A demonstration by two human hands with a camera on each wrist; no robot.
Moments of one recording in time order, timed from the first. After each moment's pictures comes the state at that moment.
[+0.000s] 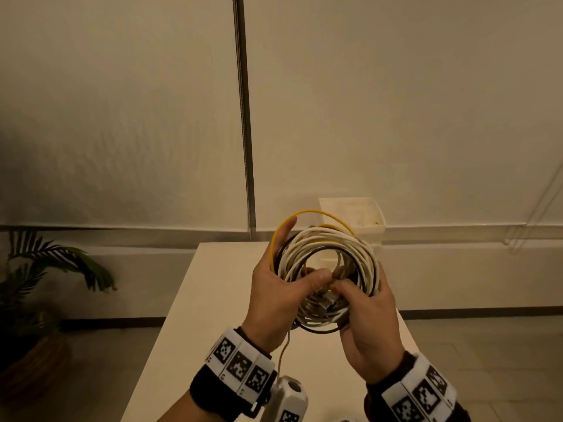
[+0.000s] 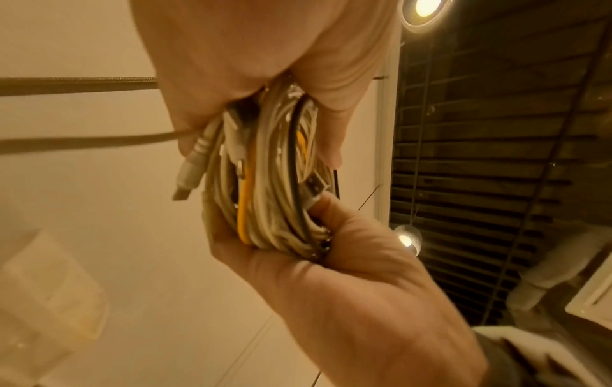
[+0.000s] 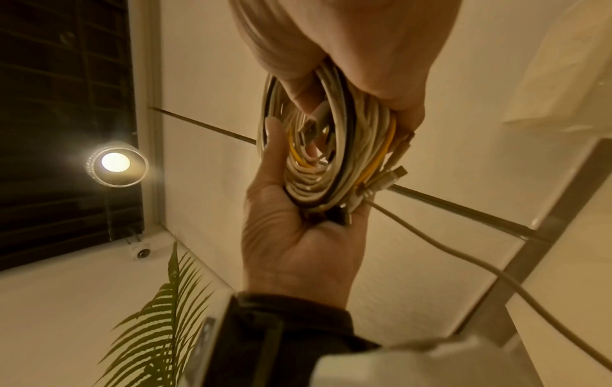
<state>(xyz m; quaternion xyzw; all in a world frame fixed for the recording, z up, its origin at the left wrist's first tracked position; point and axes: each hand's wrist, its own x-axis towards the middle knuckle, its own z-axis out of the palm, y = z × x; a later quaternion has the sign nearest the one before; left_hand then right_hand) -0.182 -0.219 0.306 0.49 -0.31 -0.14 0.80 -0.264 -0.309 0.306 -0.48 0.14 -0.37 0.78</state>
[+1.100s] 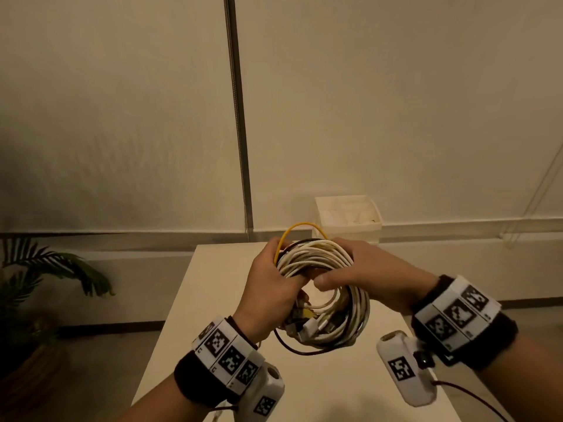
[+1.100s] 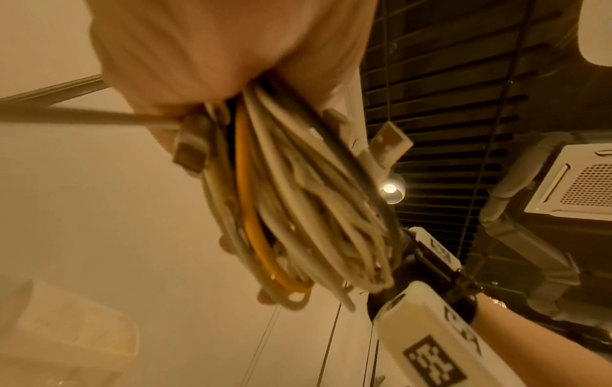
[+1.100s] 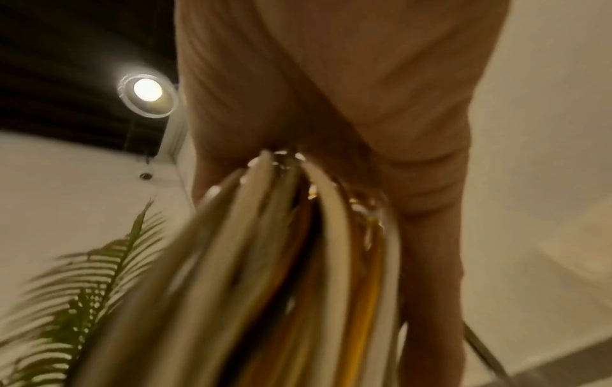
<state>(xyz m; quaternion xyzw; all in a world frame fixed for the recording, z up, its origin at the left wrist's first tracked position) -0.166 -0.213 0.313 0.65 -0.32 -0.11 0.68 -0.257 -0.362 0.364 -0.82 0.07 -0.03 0.56</state>
